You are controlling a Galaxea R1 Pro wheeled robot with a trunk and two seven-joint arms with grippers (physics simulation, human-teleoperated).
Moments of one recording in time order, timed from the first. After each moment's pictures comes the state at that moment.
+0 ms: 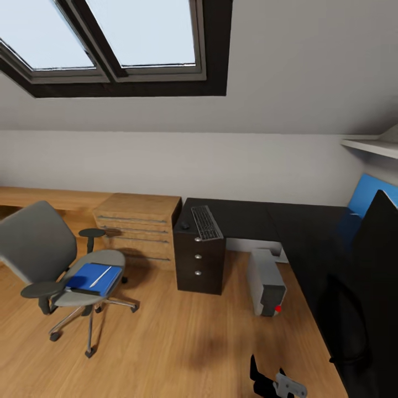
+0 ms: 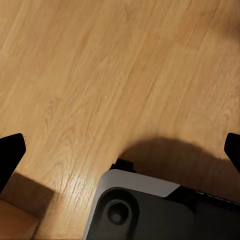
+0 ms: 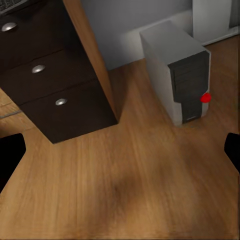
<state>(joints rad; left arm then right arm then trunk) 0.08 -0.03 -0.04 -0.69 0.22 -0.02 0.26 -0.35 0.06 0.54 -0.10 -0.98 -0.90 0.14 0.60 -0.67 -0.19</state>
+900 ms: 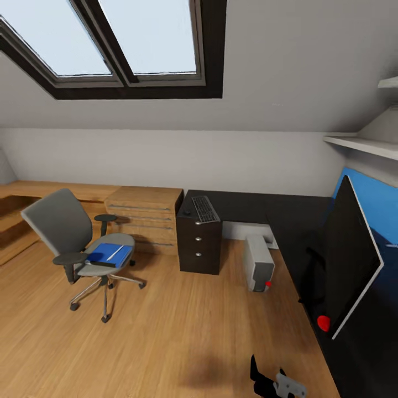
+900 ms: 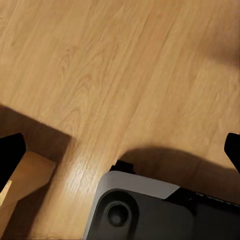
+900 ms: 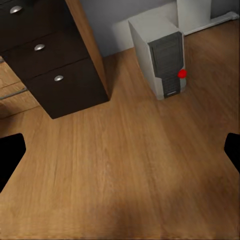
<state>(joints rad) 0.08 -0.03 -0.03 -0.69 0.22 -0.02 0.26 -0.35 0.06 0.54 -0.10 -0.98 -0.90 0.14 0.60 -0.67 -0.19</state>
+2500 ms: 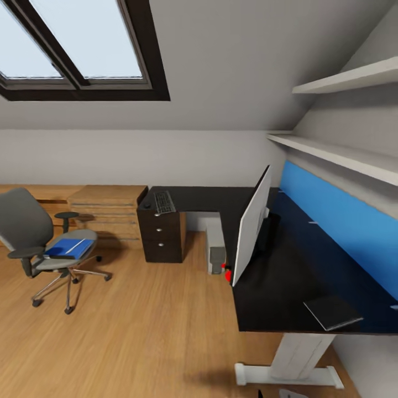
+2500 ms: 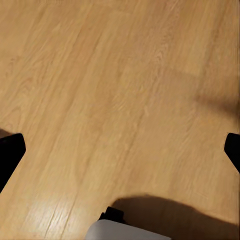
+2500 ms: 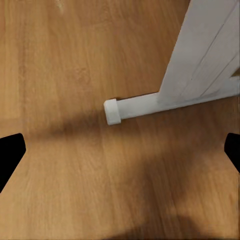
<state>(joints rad) 0.08 -0.04 -0.04 -0.71 0.21 -0.19 0.25 -0.35 0.01 0.56 -0.09 -0.74 -0.45 -0.10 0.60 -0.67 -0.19</state>
